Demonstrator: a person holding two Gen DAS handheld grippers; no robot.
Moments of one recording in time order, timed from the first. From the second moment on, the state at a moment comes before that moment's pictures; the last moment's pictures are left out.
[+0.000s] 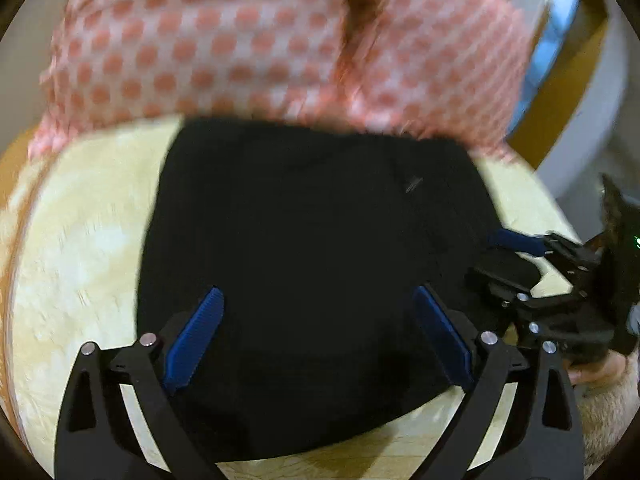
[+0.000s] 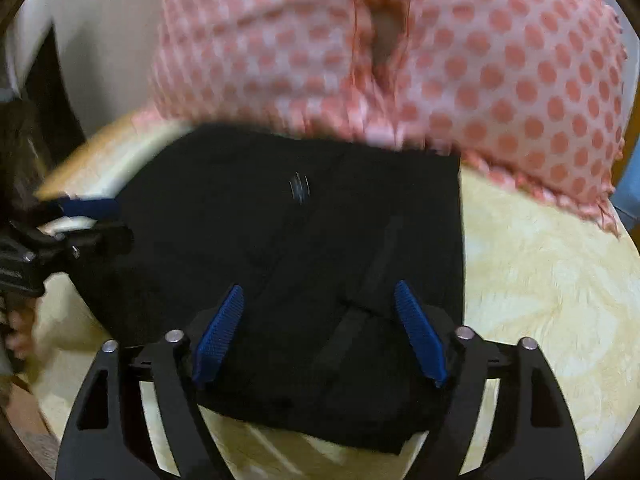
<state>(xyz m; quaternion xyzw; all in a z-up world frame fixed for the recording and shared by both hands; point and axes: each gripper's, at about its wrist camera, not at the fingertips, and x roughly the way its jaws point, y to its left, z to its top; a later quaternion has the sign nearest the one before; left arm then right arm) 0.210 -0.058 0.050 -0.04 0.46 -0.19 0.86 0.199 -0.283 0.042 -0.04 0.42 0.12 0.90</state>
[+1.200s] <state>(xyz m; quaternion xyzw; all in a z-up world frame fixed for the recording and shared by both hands) 0.028 -0.014 0.029 0.03 0.39 -0.05 0.92 0.031 -0.239 0.024 0.02 0.36 0.03 0.93</state>
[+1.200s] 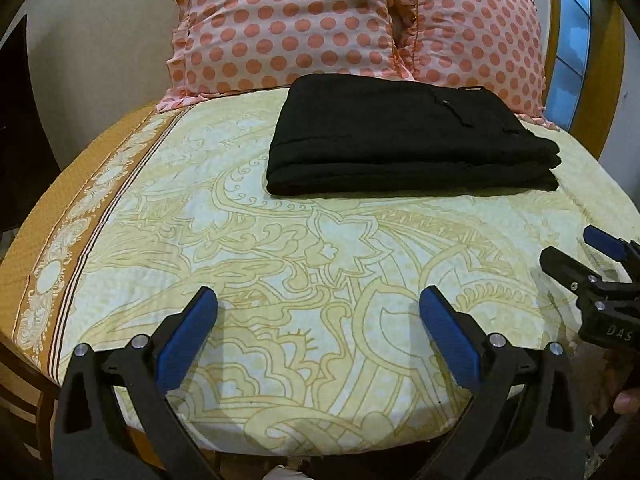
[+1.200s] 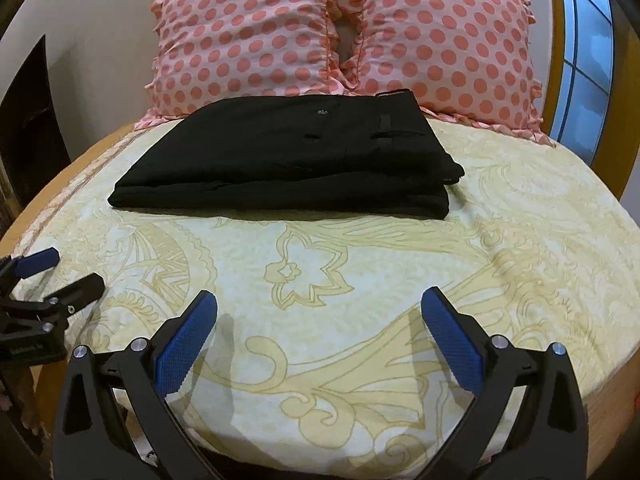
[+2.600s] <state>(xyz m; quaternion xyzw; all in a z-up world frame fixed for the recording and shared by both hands) 0.016 -0.015 0.026 0.01 0.35 -0.01 0.94 0.030 -0.233 0.015 0.01 0.34 0.02 0.94</state>
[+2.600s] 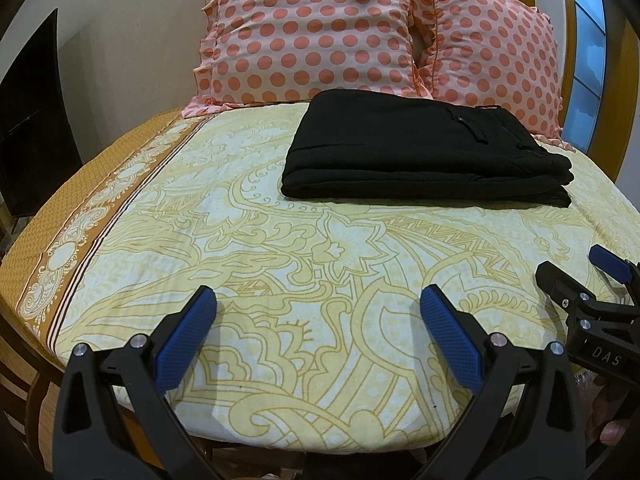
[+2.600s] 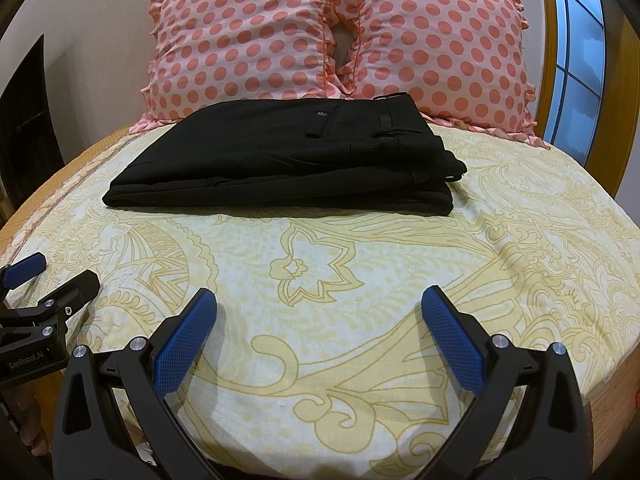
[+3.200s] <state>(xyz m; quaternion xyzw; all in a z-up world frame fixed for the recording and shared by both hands) 0.016 -0.016 0.026 0.01 0.35 -0.01 0.94 0.030 -0.232 0.015 0.01 0.34 0.01 0.94</state>
